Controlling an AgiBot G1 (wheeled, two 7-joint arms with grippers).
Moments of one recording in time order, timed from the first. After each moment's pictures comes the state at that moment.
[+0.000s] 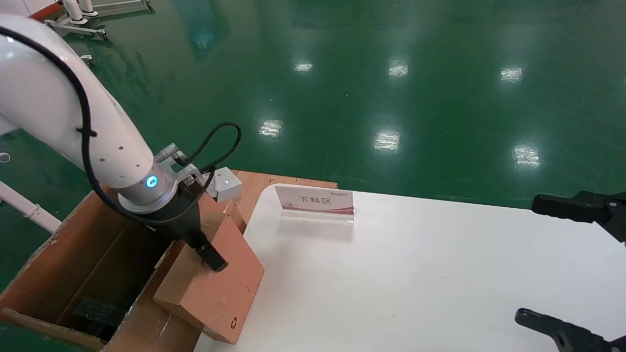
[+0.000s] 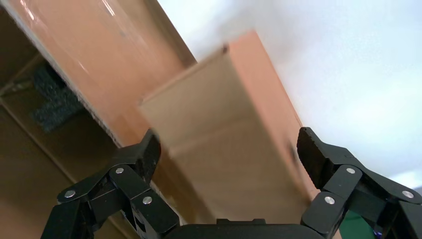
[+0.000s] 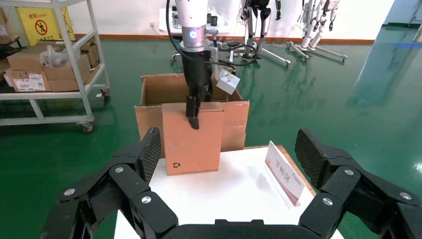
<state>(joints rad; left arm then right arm) -2.22 0.76 1.96 -1.36 1.53 1.32 -1.56 1.08 -0.61 -0.29 1.28 -0.73 -1.49 0.18</state>
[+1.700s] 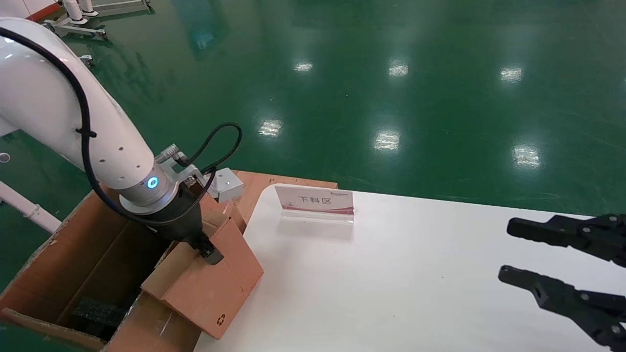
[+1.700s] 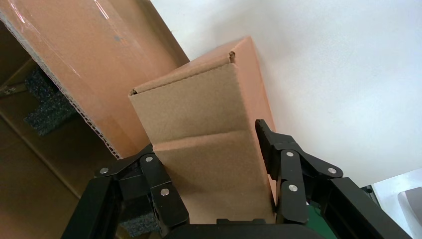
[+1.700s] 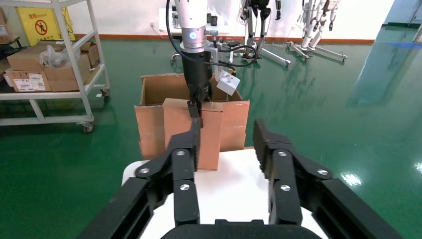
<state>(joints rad) -2.22 0.76 1.95 -1.35 1.54 1.30 -1.56 1.08 -0.61 -0.29 1.28 -0.73 -1.49 0.18</state>
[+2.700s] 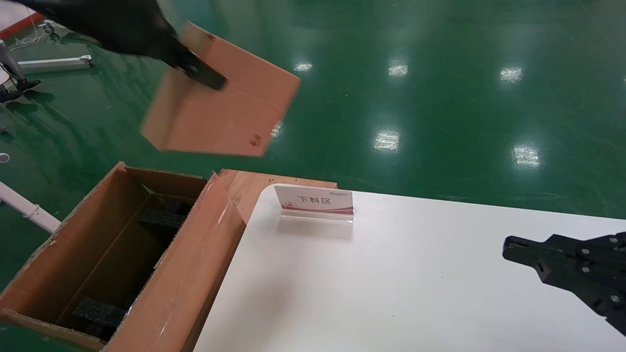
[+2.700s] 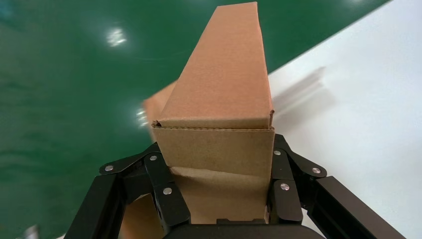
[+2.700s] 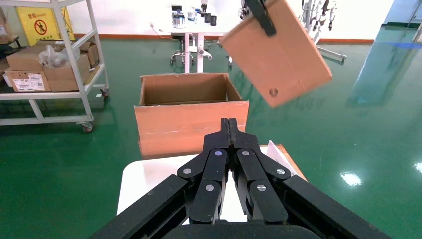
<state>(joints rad) -2.68 0.79 1.78 -1.33 1.57 1.44 -1.57 1.08 -0.61 -0.29 1.28 -0.72 -1.49 0.18</state>
